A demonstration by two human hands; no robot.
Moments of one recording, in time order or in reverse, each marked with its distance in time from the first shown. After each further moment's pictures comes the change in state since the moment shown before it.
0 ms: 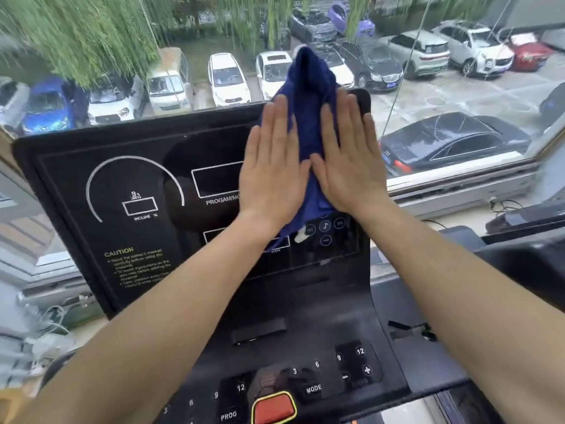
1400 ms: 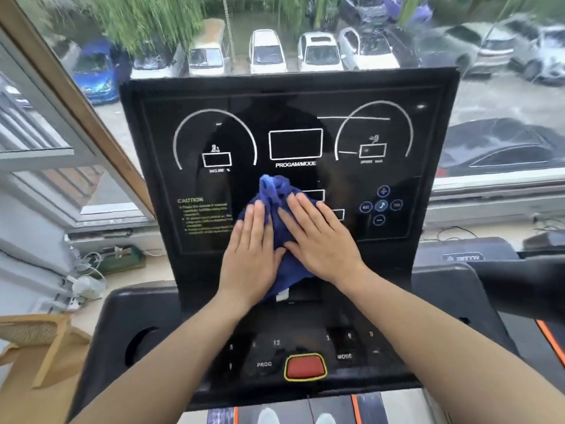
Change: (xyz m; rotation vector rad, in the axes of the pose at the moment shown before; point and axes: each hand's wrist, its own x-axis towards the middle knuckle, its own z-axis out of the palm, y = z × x) left_hand -0.219 -0.087 0.015 -0.041 -0.216 -0.053; right_hand -0.126 -0.136 0.053 -0.018 -0.073 -0.517
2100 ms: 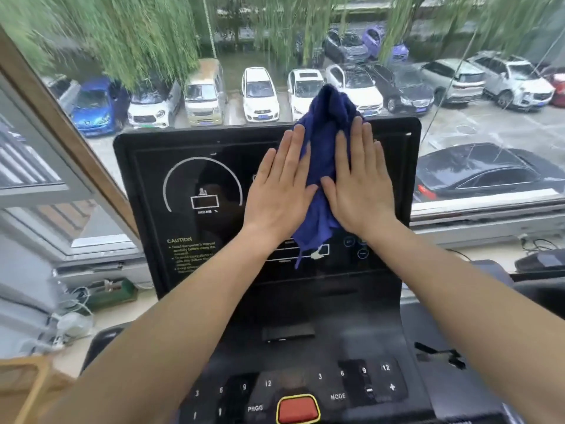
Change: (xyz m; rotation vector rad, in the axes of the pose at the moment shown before) left_hand 0.175 0.029 -0.070 0.084 0.128 0.085; right_hand 0.074 0.130 -0.071 0.037 -0.024 0.474
